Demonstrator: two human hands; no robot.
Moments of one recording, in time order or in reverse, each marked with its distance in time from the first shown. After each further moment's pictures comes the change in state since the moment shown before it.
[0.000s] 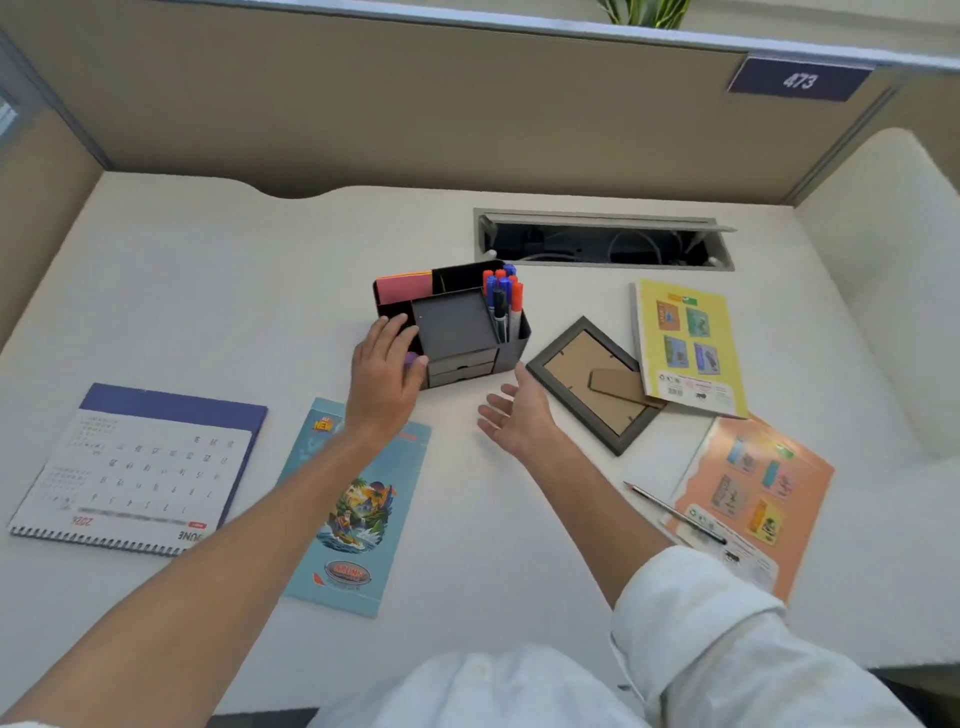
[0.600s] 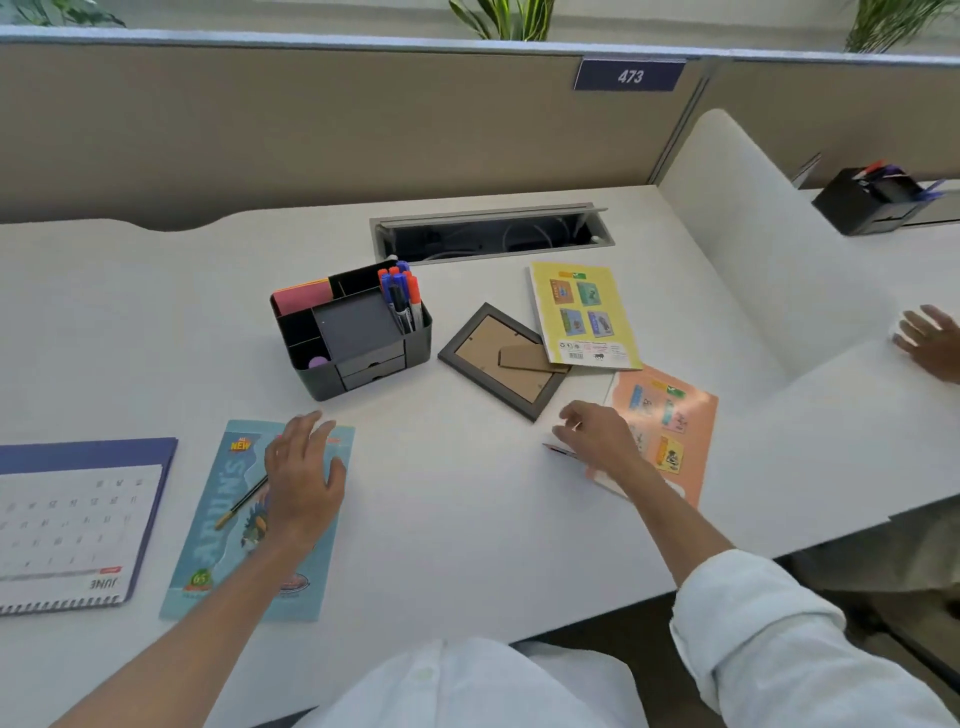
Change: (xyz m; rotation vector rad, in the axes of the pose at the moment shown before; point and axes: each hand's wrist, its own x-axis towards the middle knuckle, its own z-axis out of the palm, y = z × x) left_hand -0.111 -0.003 0.017 0.101 -0.040 0.031; right_hand -0.042 -0.036 -0.219 -1.437 0.375 -0.623
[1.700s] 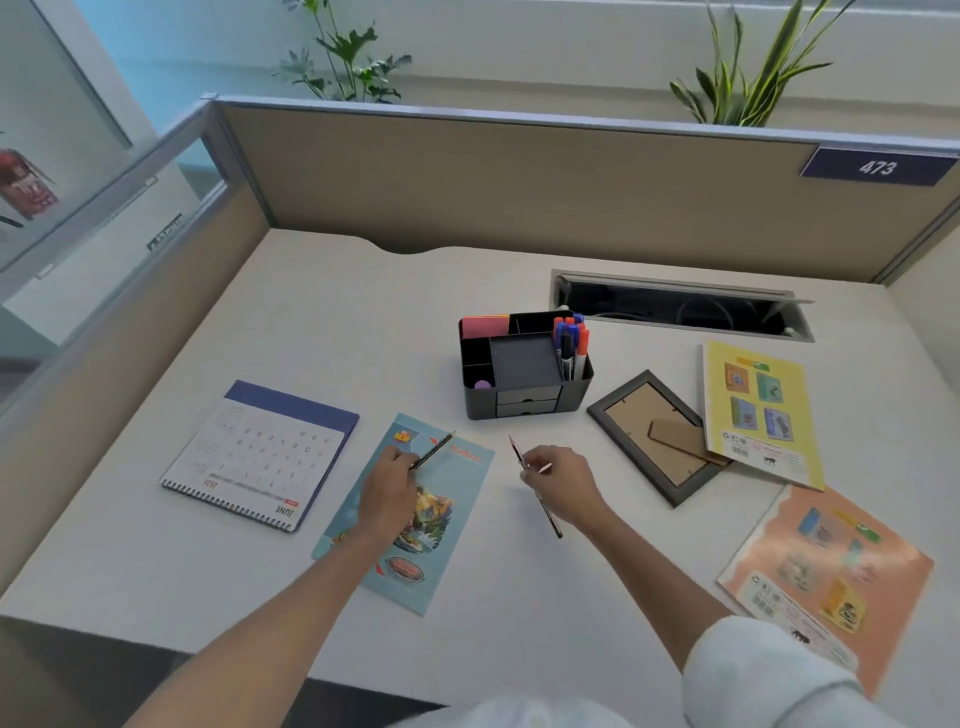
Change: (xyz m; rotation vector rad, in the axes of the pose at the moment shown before) left_hand -0.012 -0.035 -0.042 -0.026 -0.069 -0.525; right_hand -0.007 -0.178 0.094 0.218 -0.249 -0.382
